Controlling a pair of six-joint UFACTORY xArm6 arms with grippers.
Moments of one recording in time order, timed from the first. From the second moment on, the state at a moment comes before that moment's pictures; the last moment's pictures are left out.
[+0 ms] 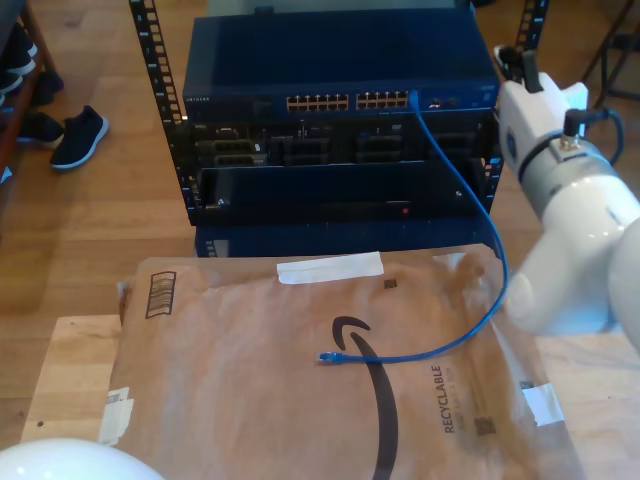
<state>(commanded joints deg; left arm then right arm) 97.0 -30.8 -4.9 4.6 59.5 -3.0 4.4 3.6 -35.7 2.3 -50.8 73.5</state>
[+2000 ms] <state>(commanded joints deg) 96.9 -30.8 -5.0 4.6 59.5 -3.0 -33.6 -19.0 -33.2 -16.3 47.5 42.0</state>
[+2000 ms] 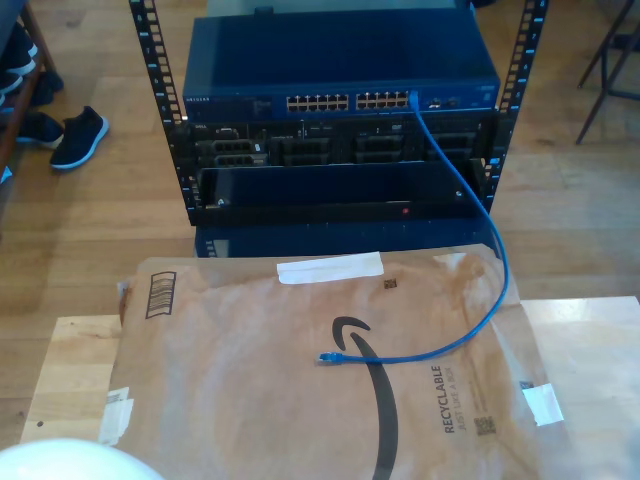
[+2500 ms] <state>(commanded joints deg) 96.9 -30.8 -5.0 4.6 59.5 -3.0 -50.1 -24.7 -32.2 -12.9 64.4 17.6</state>
